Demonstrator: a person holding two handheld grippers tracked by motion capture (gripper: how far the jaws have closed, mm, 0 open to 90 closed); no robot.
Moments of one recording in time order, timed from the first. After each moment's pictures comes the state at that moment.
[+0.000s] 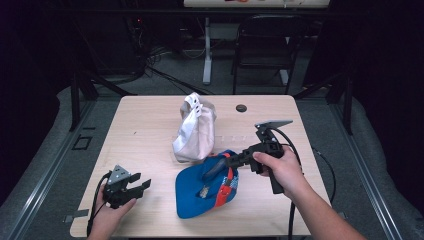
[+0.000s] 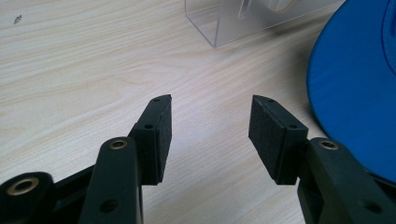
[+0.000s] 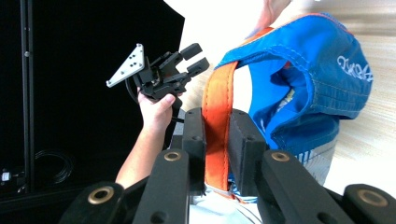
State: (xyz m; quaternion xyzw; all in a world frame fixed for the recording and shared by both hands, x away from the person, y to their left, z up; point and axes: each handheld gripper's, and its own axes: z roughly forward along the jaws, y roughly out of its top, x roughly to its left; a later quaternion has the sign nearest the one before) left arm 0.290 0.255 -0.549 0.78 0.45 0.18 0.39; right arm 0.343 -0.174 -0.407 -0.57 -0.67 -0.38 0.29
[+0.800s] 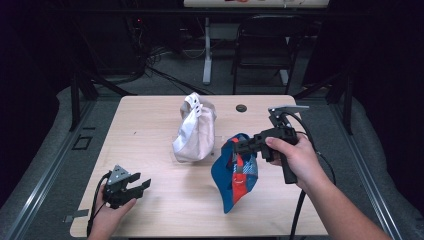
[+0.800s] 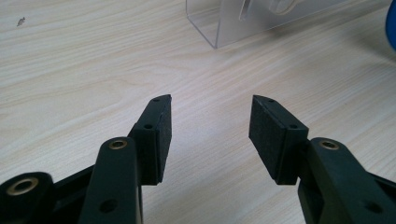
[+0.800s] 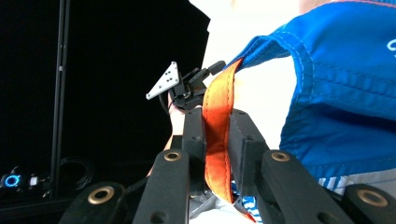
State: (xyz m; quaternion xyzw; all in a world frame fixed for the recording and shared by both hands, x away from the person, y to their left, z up) left arm 0.289 0.255 -0.547 0.78 0.45 0.18 0.39; right arm 0.341 -0.194 -0.357 -0.56 -0.65 -0.41 0.30
